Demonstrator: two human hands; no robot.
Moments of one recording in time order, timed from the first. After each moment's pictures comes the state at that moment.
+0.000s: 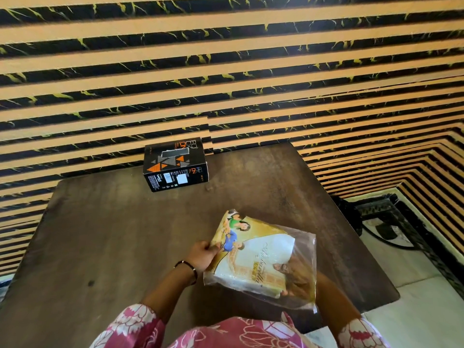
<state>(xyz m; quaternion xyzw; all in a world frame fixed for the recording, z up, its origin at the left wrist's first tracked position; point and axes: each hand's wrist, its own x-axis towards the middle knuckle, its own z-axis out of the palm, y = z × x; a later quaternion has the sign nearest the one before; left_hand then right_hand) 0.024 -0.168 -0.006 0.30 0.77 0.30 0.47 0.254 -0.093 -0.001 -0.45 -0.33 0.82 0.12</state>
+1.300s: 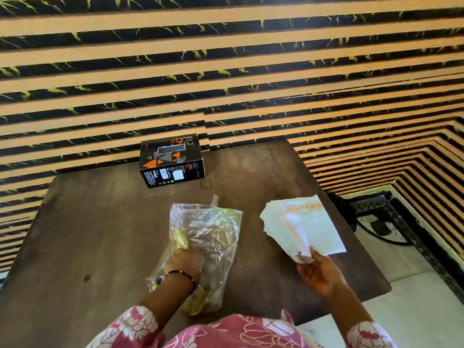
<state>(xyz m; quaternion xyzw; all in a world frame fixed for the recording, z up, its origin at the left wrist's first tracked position) 0.024 -0.195 -0.022 0.48 0.84 -0.17 0.19 0.311 -0.086 -0.028 -0.58 -0.16 0.73 0.33</state>
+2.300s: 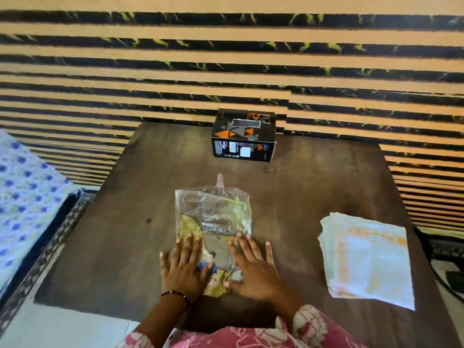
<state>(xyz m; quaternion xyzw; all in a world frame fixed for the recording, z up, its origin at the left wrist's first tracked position) 0.001 -0.315 -0.075 0.32 0.93 0.04 0.17 0.127 -0.162 -0.073 -0.18 -0.96 0.18 -0.09</state>
